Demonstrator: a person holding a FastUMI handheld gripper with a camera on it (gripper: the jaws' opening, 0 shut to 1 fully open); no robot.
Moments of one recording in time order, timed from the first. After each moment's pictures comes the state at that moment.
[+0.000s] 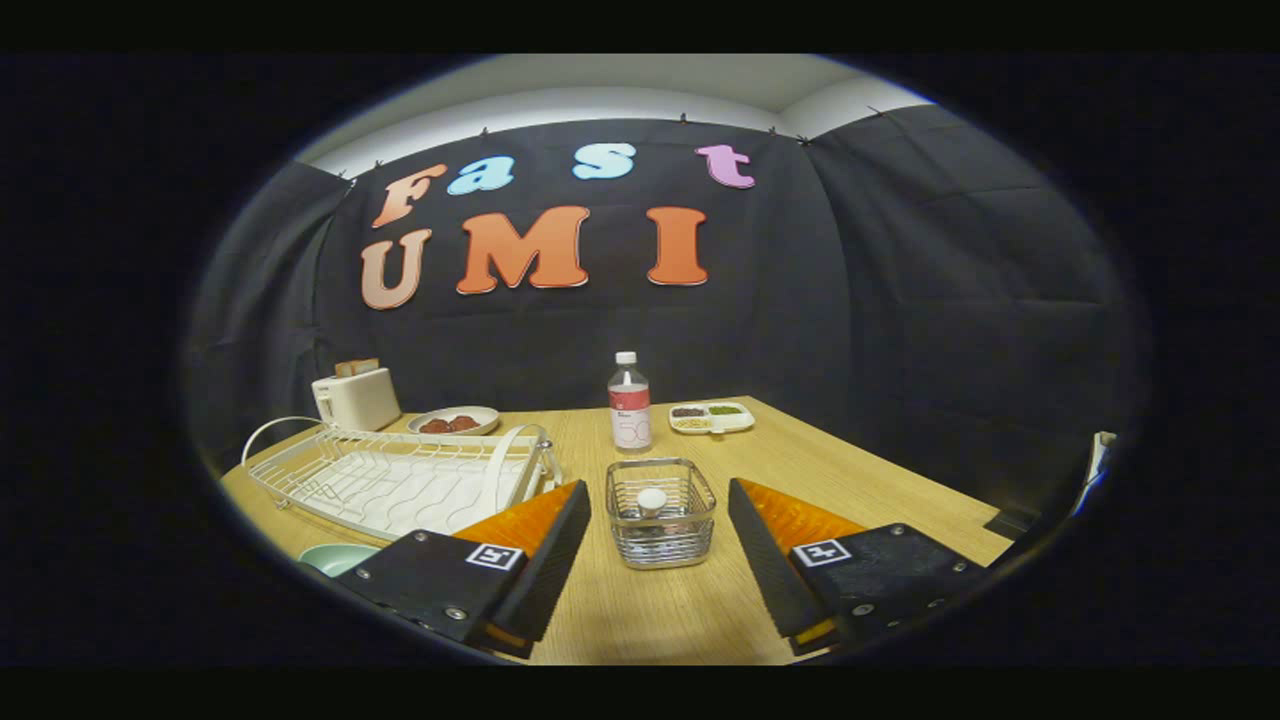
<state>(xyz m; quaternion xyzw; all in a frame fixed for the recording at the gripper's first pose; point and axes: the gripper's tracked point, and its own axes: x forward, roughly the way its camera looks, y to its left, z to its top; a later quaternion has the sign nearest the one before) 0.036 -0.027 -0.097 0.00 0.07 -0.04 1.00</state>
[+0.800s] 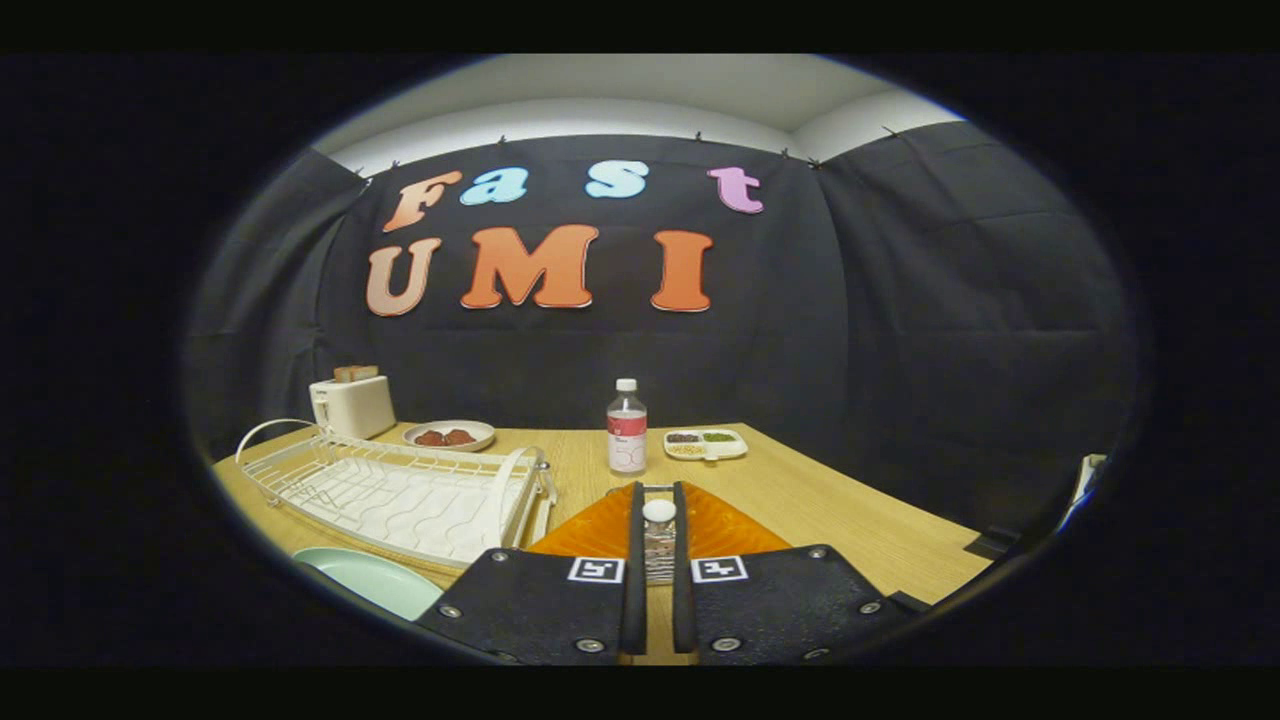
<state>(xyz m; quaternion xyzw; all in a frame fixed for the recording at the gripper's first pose) 0.025 -0.027 -0.059 -0.03 0.03 -0.06 1.00</state>
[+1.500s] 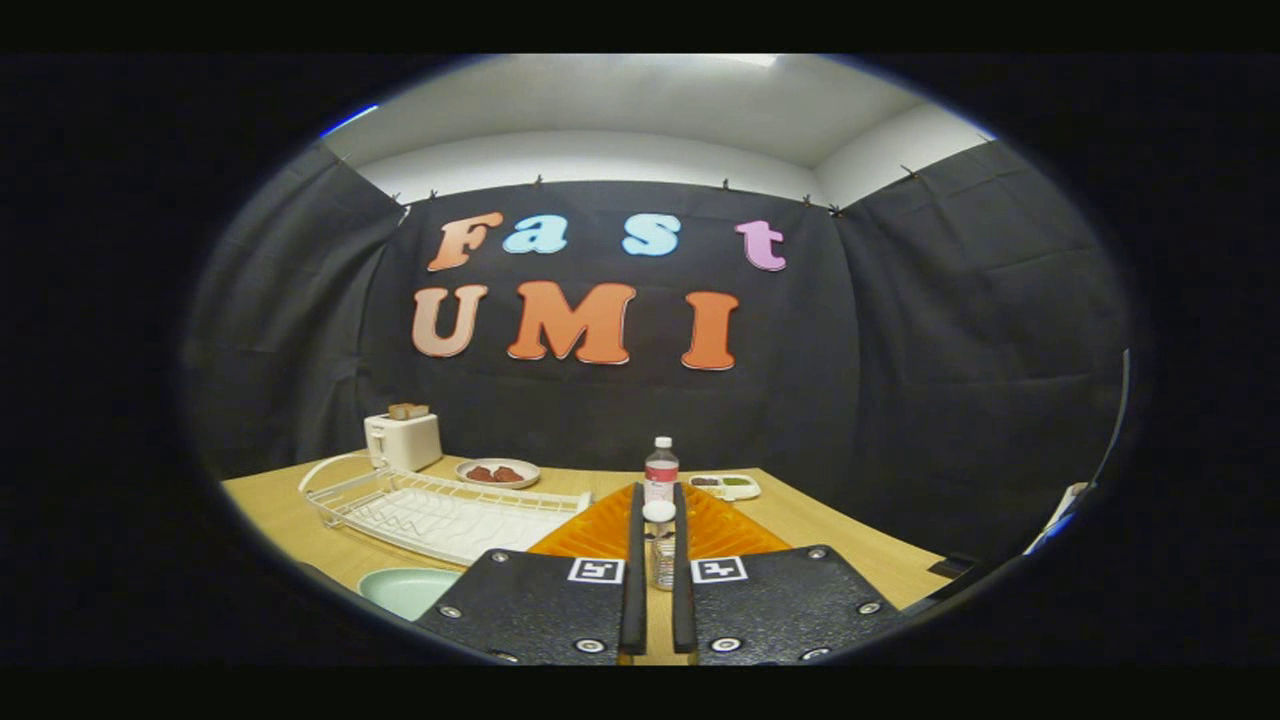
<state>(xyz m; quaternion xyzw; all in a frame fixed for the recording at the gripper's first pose) -0.059 0.030 0.018 -0.04 -0.04 -0.01 1.00</state>
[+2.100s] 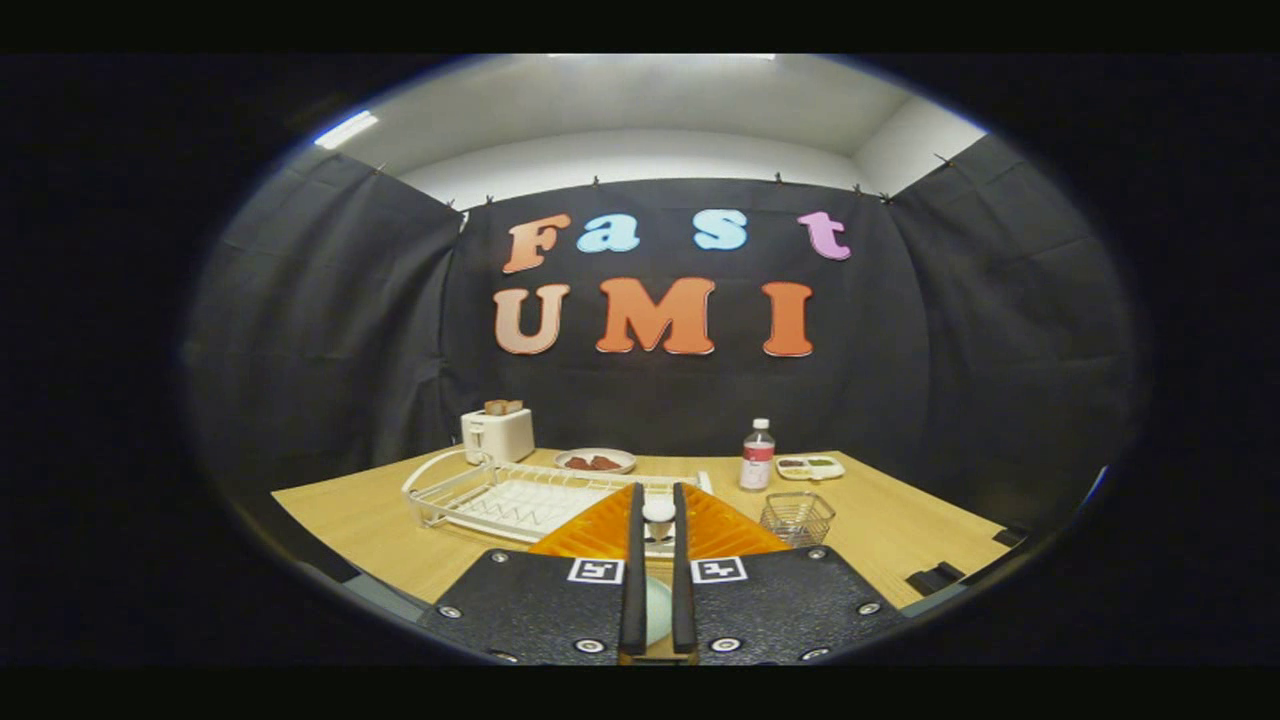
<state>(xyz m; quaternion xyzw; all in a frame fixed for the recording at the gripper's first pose) -0.107 0.125 -0.017 -0.02 -0.01 0.08 1.00</state>
